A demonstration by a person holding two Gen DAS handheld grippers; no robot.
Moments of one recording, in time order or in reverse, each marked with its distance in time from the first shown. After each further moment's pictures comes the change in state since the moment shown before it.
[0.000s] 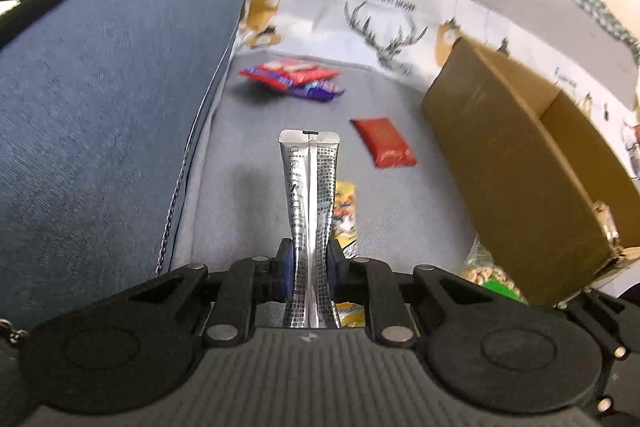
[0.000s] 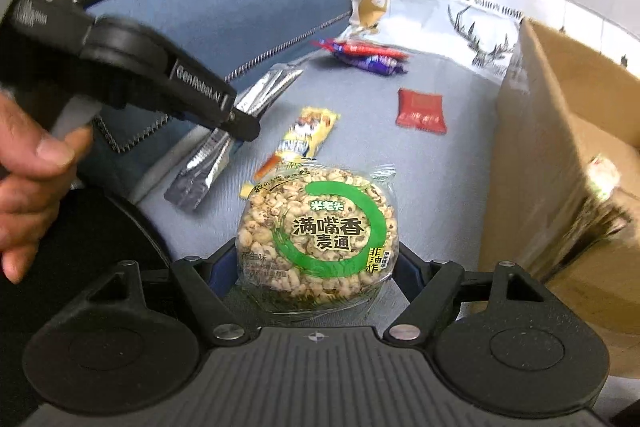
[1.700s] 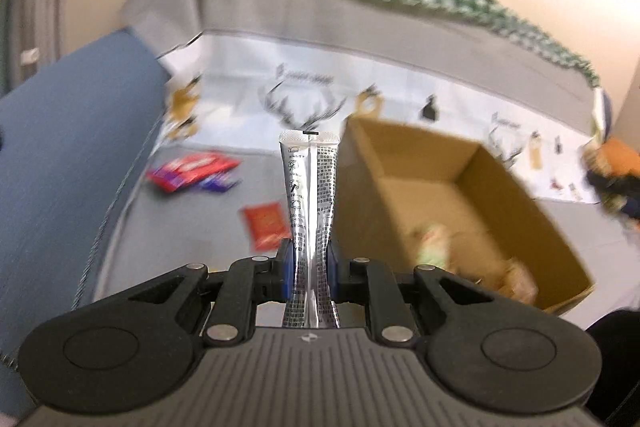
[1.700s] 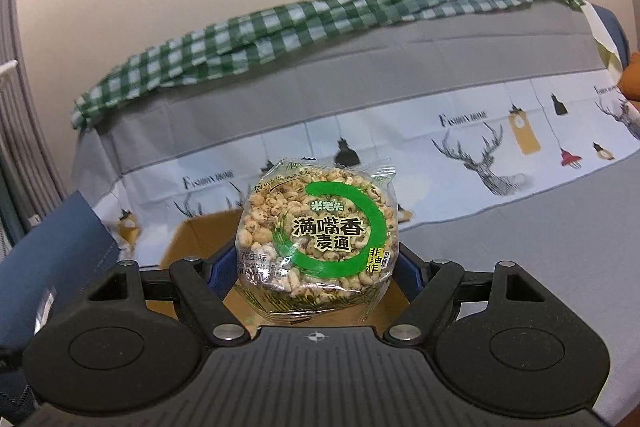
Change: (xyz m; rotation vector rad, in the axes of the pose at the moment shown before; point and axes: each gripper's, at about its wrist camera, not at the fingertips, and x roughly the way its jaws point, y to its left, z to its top) left arm -0.054 -0.122 0.038 0.052 -0.188 -0.074; right arm -0.173 -0.276 0.010 0.492 -0.405 -0.369
